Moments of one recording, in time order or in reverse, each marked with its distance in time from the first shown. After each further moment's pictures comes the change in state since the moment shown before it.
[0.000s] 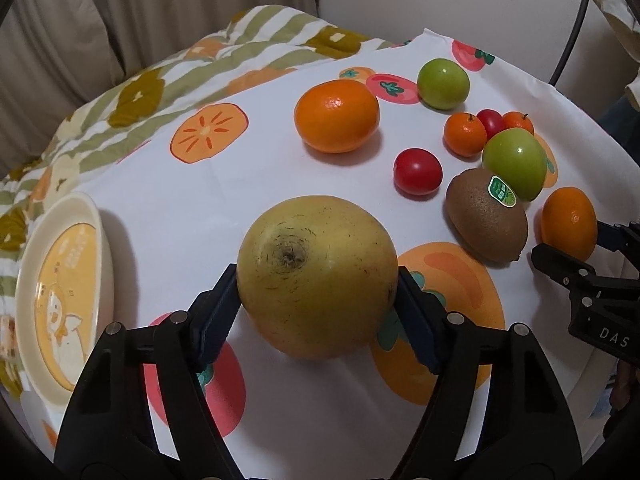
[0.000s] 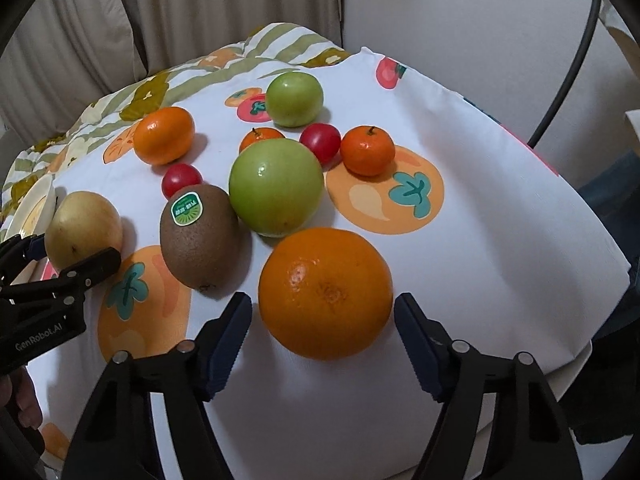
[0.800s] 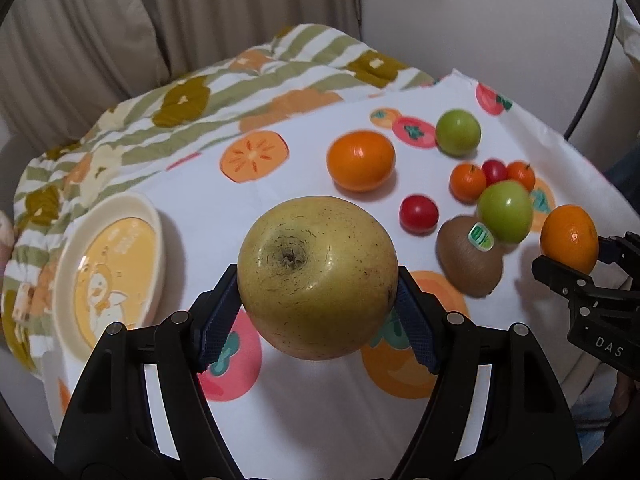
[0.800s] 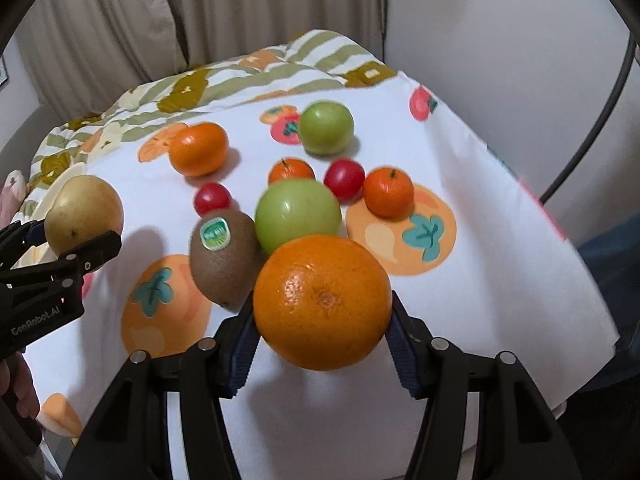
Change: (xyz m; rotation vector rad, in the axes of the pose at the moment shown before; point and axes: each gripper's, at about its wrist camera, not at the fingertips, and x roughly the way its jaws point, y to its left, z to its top) left arm -0.052 -0.005 0.011 -0.124 -0.058 0.118; right arm -0.026 -0.002 0.025 -0.137 -0.024 0.108
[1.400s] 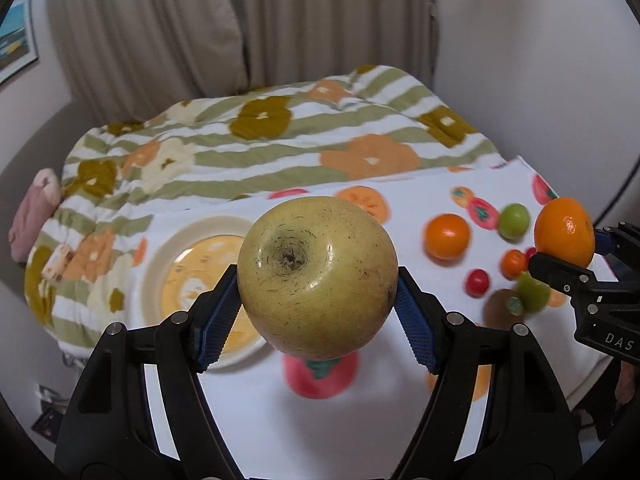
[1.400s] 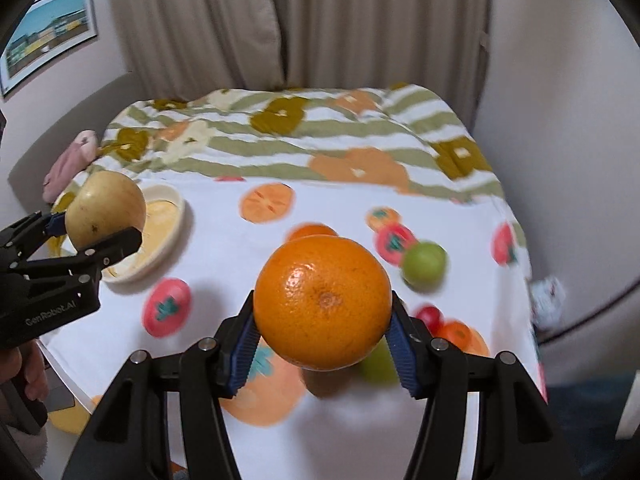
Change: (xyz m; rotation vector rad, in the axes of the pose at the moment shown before) left arm -0.064 0.090 0.021 -0.211 -0.088 0.144; right arm -0.035 0.075 0.085 -0.280 -0.100 0.211
